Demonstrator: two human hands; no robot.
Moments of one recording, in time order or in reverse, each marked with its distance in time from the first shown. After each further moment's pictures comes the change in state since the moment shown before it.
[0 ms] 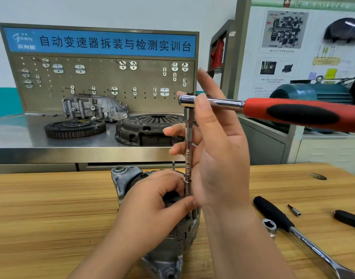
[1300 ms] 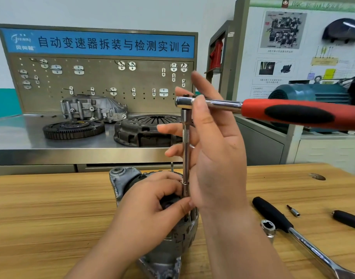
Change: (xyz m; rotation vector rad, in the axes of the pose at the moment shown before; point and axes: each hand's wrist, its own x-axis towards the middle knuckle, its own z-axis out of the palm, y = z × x) left_hand -0.001 0.001 -0.001 -0.053 -0.050 -0.024; right_hand -0.001 -0.002 0.000 -0.004 -0.015 0.009
